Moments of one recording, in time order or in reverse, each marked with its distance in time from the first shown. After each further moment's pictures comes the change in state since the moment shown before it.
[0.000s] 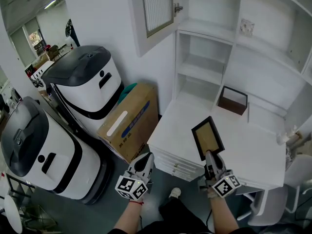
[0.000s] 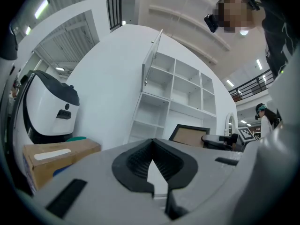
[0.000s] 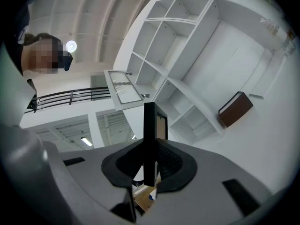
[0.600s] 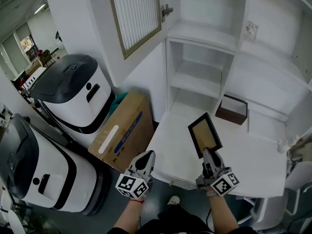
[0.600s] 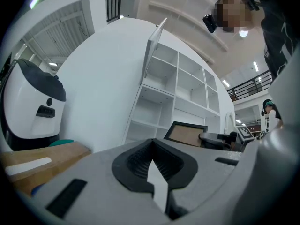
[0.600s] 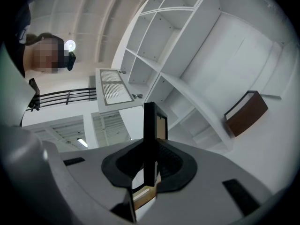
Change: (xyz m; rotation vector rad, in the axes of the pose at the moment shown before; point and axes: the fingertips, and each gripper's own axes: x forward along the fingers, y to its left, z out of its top) left arm 0.131 0.038 0.012 0.004 0.025 -0.074; right arm 0.100 -0.061 0.032 -0.011 -0.024 -0.007
